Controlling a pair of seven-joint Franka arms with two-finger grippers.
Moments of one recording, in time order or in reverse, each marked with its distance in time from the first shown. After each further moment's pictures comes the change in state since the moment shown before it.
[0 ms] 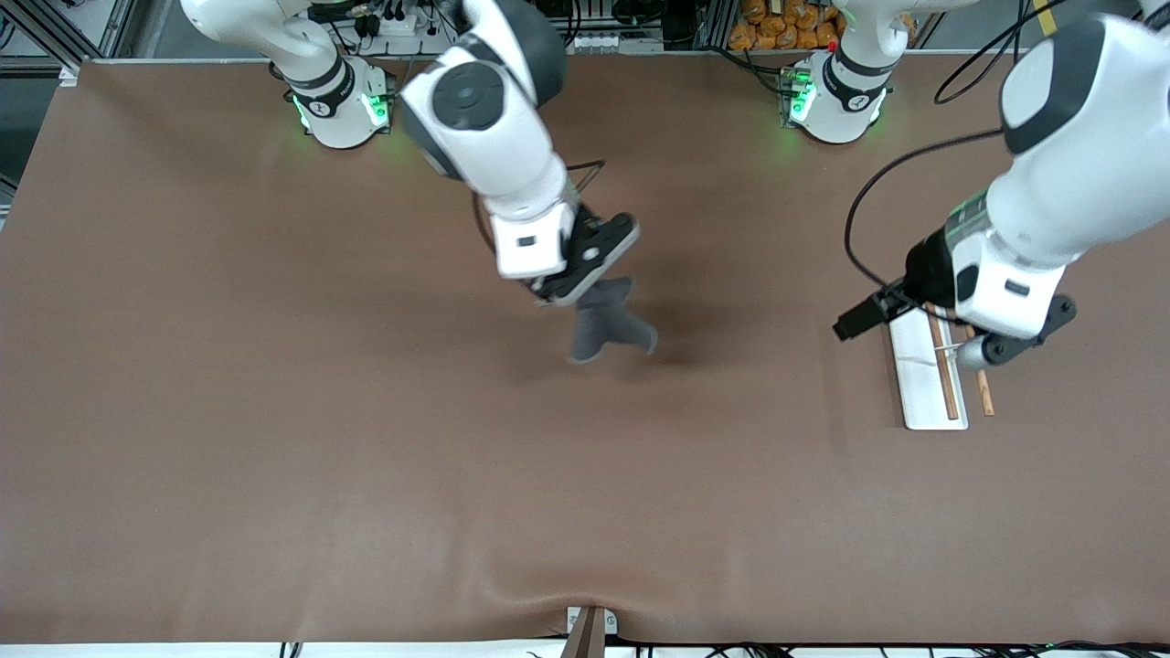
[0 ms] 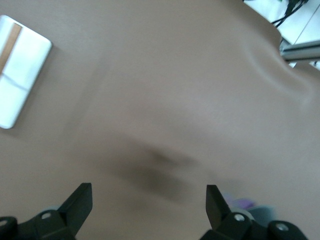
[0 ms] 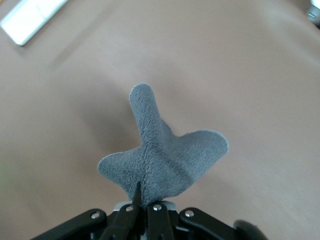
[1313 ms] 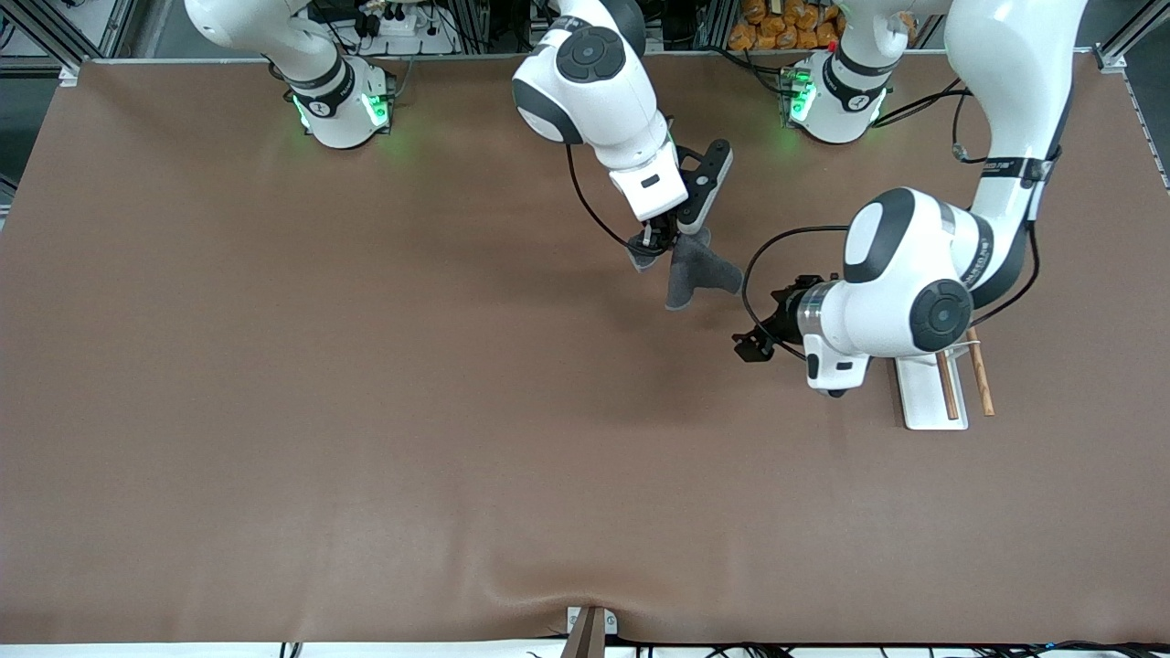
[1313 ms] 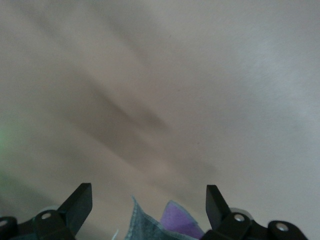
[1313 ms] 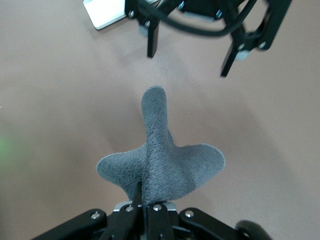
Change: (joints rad) left arm -0.088 0.180 -0.006 -0.221 -0.115 0.029 -0.327; right arm 0.170 0.082 -0.002 0.007 0.000 0.153 -0.138
